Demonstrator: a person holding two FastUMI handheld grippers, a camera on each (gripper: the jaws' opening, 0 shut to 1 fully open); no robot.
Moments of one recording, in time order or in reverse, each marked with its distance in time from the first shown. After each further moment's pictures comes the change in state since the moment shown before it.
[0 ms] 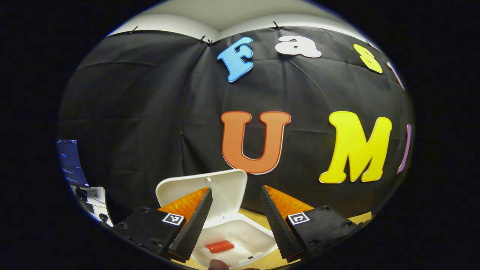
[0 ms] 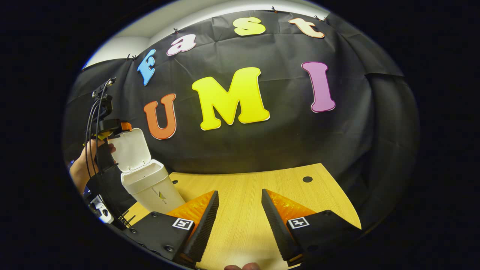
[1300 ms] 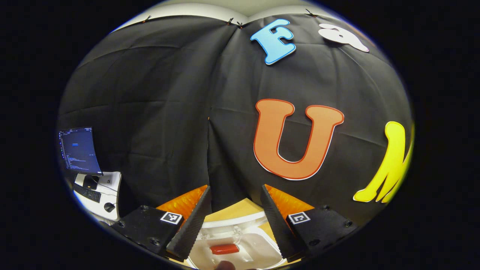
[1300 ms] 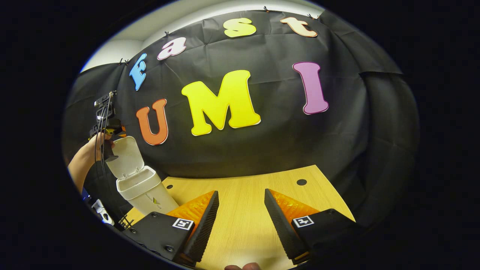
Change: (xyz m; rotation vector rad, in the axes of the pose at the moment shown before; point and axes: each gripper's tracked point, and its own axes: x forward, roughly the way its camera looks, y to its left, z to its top) left arm 0.062 0.027 -0.017 -0.112 0.187 0.222; right arm 0.007 -0.021 0.018 0.016 -0.017 -0.027
